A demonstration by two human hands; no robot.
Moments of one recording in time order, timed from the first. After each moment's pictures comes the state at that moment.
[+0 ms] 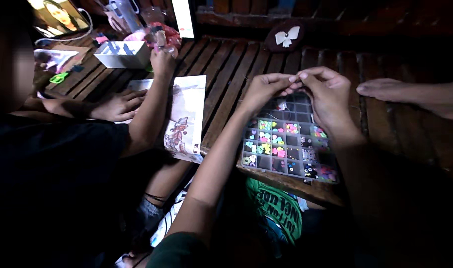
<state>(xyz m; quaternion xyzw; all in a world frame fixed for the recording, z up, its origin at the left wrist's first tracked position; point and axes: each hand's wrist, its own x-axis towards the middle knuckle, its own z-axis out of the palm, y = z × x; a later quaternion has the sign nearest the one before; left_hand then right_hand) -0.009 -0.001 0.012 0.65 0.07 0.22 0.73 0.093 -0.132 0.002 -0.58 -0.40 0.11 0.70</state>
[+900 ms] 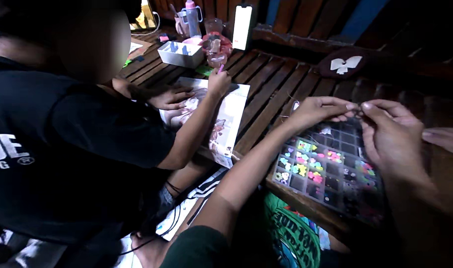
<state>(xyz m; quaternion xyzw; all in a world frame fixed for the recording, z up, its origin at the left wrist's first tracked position) -0.013 -0.007 0.020 0.63 0.07 0.19 0.75 0.093 -0.137 0.001 -0.58 -0.33 0.13 0.74</state>
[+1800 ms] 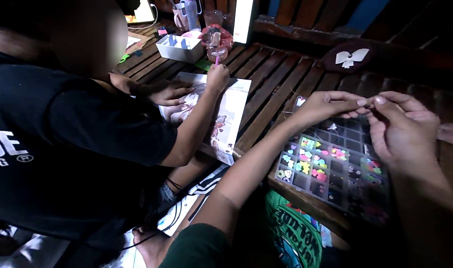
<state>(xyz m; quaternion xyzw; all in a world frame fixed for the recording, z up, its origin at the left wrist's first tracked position) -0.012 -0.009 0.018 0.62 0.04 0.20 0.75 0.093 -0.140 0.003 -0.56 -0.35 0.15 0.74</state>
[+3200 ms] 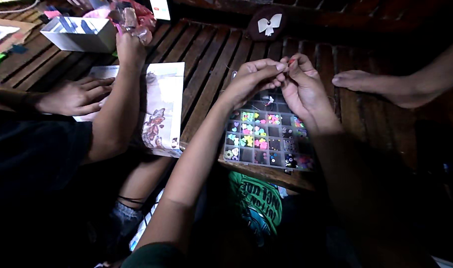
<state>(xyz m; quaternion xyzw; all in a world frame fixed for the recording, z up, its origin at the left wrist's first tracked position) -0.014 -0.004 0.013 0.59 -0.03 0.17 0.79 0.092 -0.133 -0.001 -0.40 -0.36 0.29 0.79</state>
